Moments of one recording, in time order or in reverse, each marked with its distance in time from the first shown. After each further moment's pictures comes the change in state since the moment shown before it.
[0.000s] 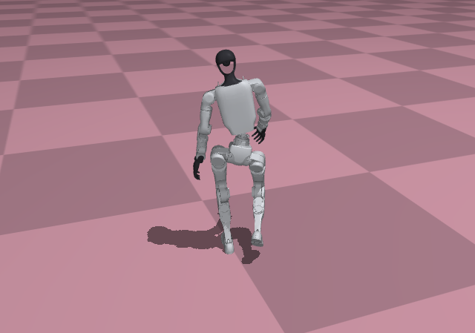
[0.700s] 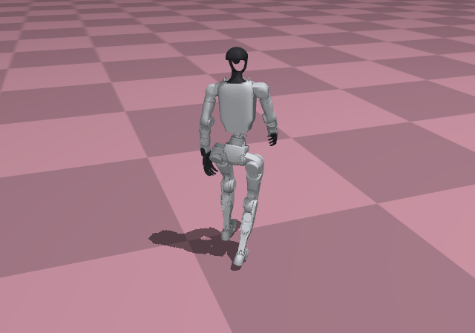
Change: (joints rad) left arm 0.155 -0.130 -0.241 -0.003 0.215 0.005 -0.343; right arm 0.040 -0.052 -0.085 -0.051 0.047 0.007 0.081; waist 0.042 0.268 -0.123; left_leg -0.306 0.153 -0.114 0.060 0.149 -0.112; right_leg 0.251 0.317 0.041 -0.775 -0.219 -0.013
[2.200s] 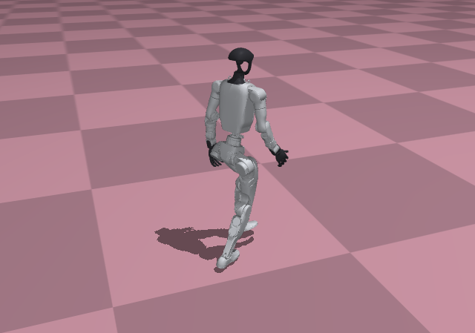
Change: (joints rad) left arm -0.038 -0.031 0.065 0.026 -0.341 -0.023 0.018; right arm 0.231 -0.002 -0.119 0.031 0.333 -0.043 -0.056; waist -0.002 0.117 -0.066; left_leg -0.144 -0.148 -0.243 0.033 0.094 -0.077; right_leg 0.043 0.065 0.083 -0.111 -0.070 -0.020
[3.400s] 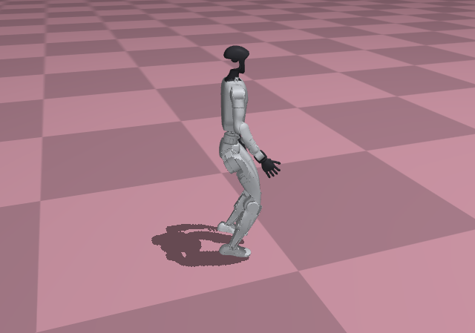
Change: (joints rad) left arm -0.088 0.019 -0.087 -0.049 -0.027 0.025 -0.009; right arm 0.069 -0.117 0.121 -0.074 -0.056 0.044 0.072; waist 0.001 0.047 0.090; left_leg 0.251 0.083 -0.036 0.299 -0.126 -0.009; right_leg -0.188 -0.007 -0.090 0.141 0.372 0.167
